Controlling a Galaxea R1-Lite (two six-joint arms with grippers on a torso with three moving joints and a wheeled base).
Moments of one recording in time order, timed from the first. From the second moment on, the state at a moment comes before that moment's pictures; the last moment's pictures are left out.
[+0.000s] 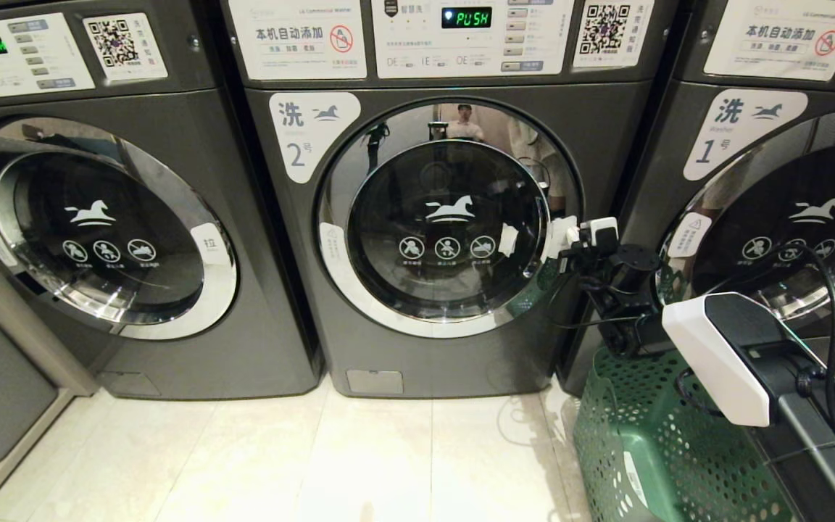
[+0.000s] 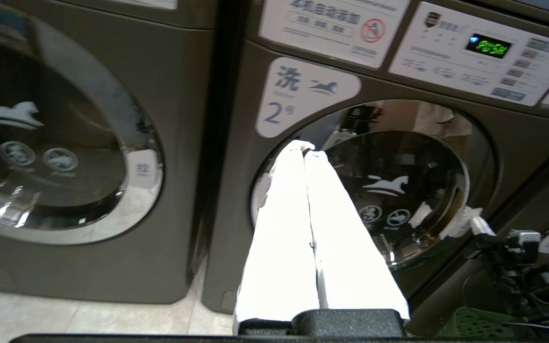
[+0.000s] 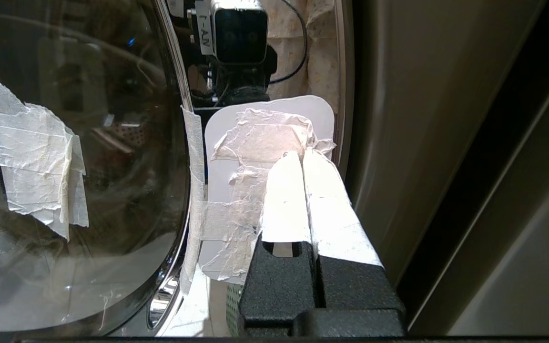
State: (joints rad) left arm -0.45 1.05 -1.08 -0.19 0.41 -0.10; right arm 0.09 2.77 -1.95 -1.16 -0.03 -0.18
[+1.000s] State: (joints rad) left arm -0.45 0.82 -1.01 0.14 0.53 -0.09; right arm 0.09 2.76 -1.97 -1.08 -0.02 -0.13
